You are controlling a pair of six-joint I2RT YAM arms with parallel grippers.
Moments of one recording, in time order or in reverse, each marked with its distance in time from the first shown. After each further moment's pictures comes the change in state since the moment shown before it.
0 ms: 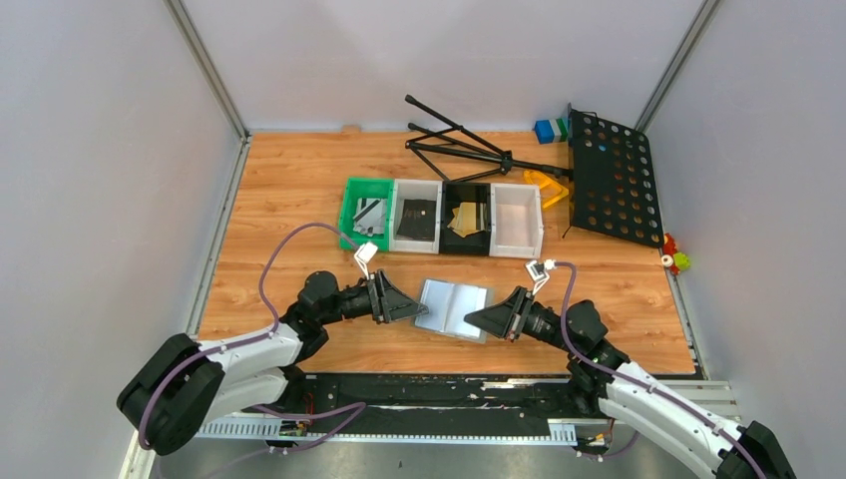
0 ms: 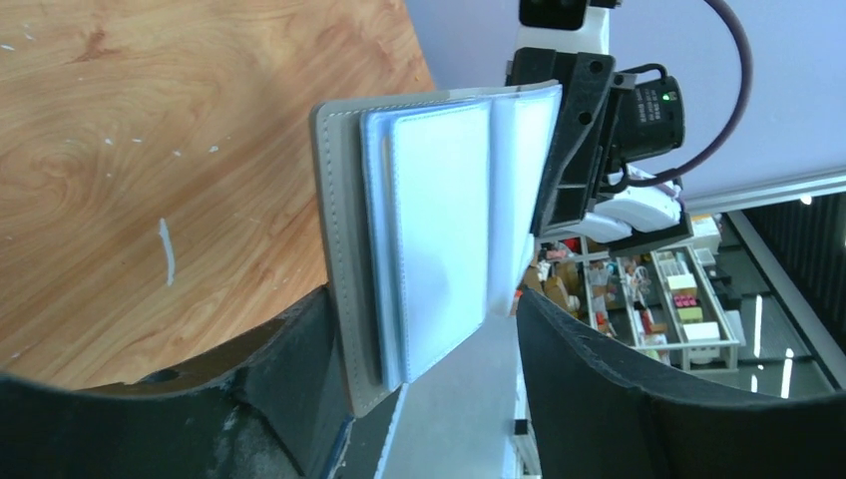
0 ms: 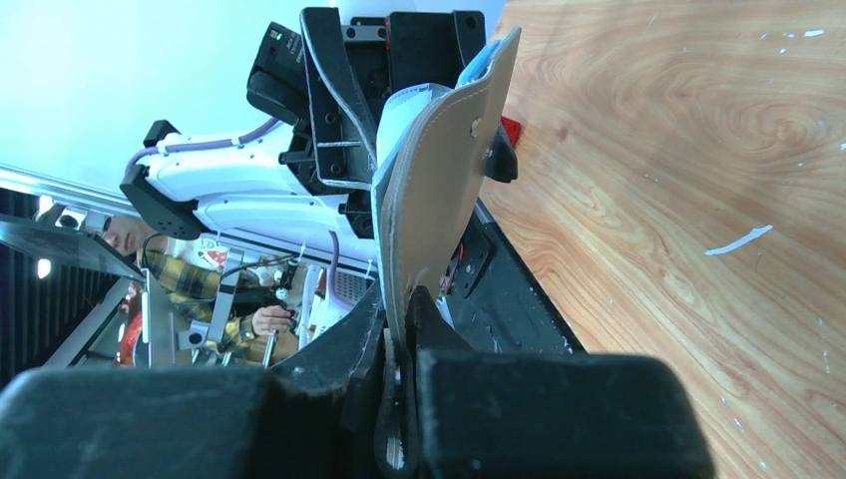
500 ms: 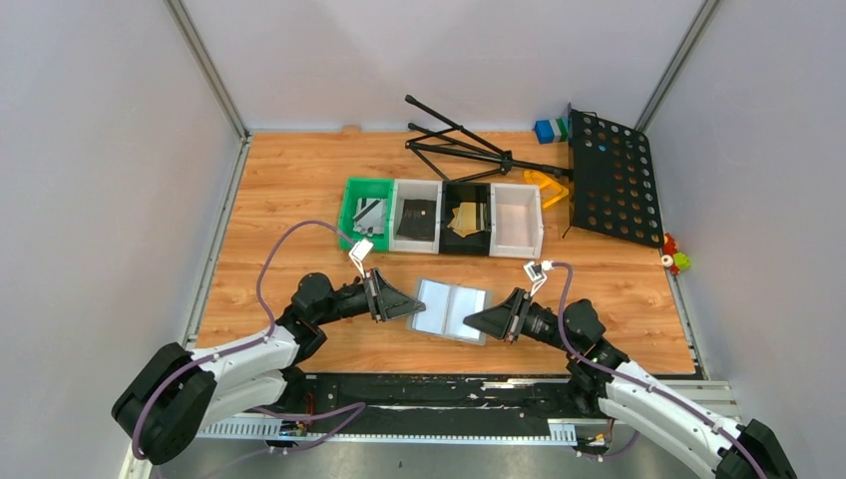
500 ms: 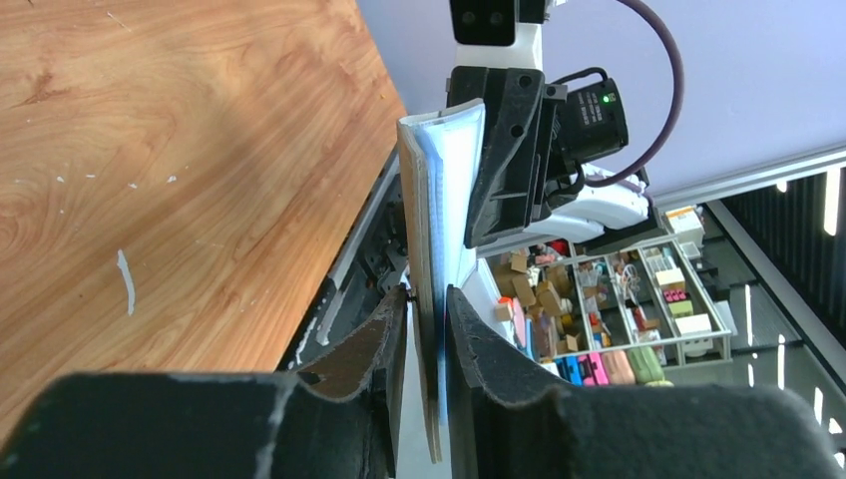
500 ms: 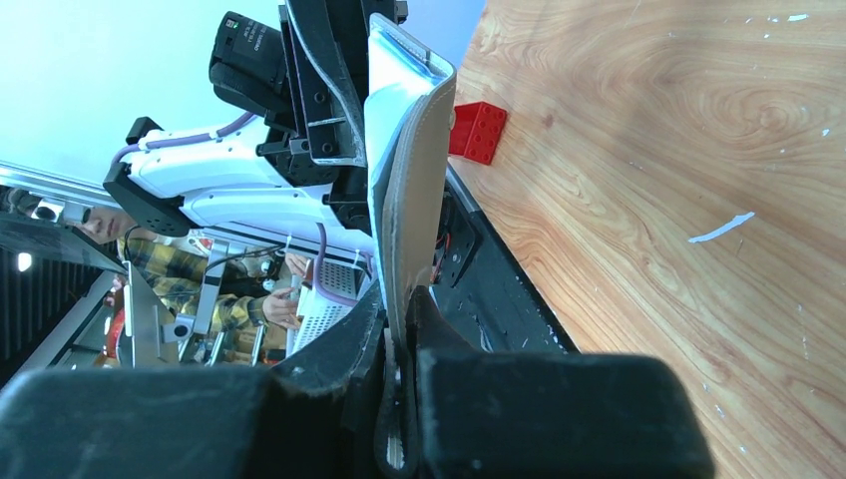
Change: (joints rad) left arm -0.001 -0.037 -0.001 0.069 0.011 -0.034; right arm 0.000 0.030 0.000 -0.007 -0.021 -0.027
